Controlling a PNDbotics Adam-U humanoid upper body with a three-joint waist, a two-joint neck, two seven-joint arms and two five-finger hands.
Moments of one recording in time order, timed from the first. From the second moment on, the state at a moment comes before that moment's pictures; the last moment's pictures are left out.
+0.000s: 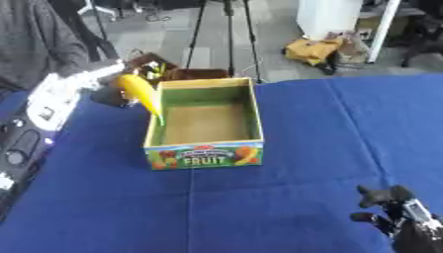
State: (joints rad) left arm -0.98 0.46 0.00 -0.89 -0.60 -0.20 -0.54; right arm -0.11 -0.26 0.11 -1.78 -0.37 0.04 0.18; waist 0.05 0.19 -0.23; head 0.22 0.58
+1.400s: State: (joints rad) left arm -1.00 0.34 -0.06 -0.81 -0.92 -0.34 -0.44; right arm -0.12 -0.26 0.13 -1.78 -0.37 0.04 0.20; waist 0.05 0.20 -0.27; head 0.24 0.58
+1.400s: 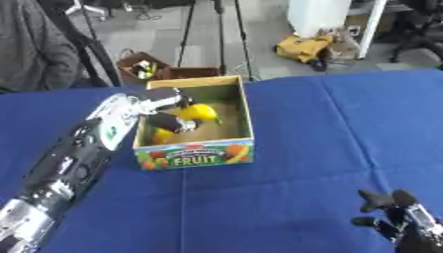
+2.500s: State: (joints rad) left arm -0.57 0.52 0.02 -1.53 -0.06 -0.17 -0.15; right arm -0.12 -0.26 0.11 -1.78 -0.37 0.04 0.19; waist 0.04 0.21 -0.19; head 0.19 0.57
